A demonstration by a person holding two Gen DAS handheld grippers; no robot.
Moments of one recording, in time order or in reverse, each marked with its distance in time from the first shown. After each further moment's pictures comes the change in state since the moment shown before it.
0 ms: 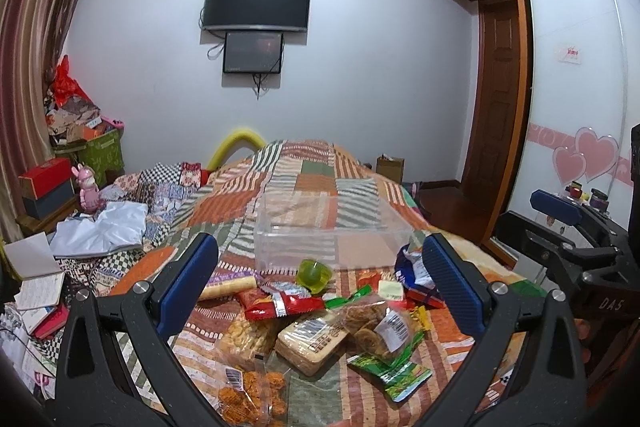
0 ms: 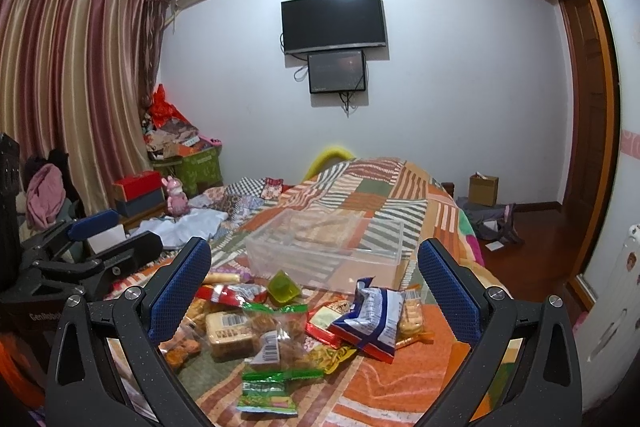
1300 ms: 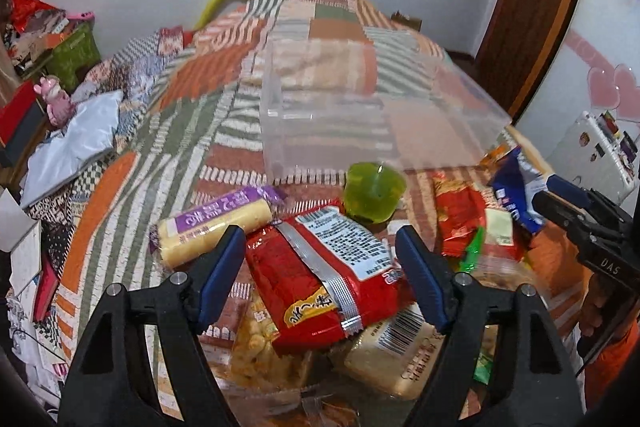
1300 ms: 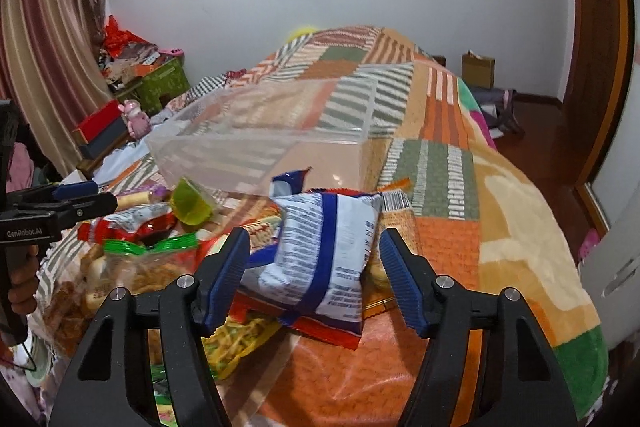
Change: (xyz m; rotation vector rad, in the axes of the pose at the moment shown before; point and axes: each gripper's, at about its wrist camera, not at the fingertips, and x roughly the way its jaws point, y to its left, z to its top) left arm 0.183 0.053 -0.033 -0.008 0.593 -0.019; right arm 0.112 -0.076 -0.051 0.154 0.428 -0.015
